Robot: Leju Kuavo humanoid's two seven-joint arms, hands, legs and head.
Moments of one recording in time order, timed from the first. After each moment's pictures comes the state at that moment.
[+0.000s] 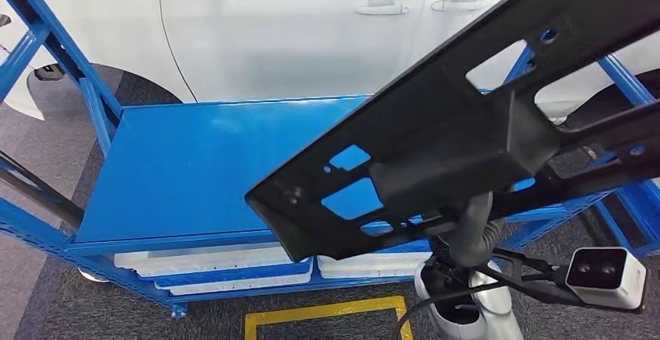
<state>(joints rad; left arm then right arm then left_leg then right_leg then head) -0.05 0.08 -0.62 -0.19 0.88 0.22 -0.70 -0.22 0.08 0.37 -1.92 -0.31 0.20 -0.64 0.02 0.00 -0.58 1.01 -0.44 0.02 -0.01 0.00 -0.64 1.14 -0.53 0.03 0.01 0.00</state>
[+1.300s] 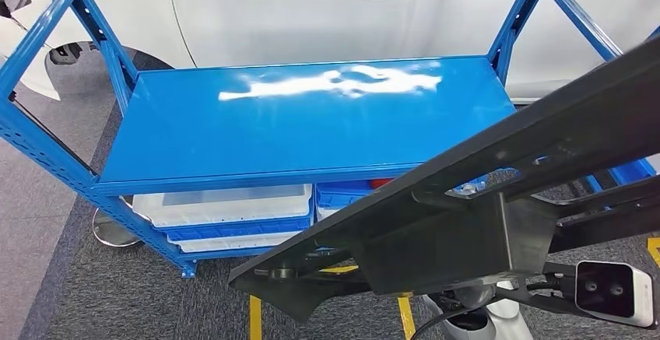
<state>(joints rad) -0.04 0.06 -0.41 -0.17 0.90 0.26 -0.54 -0.23 0.00 0.42 -1.95 -0.37 0.48 -0.65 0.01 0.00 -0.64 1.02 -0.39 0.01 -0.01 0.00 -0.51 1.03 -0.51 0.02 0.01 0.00</state>
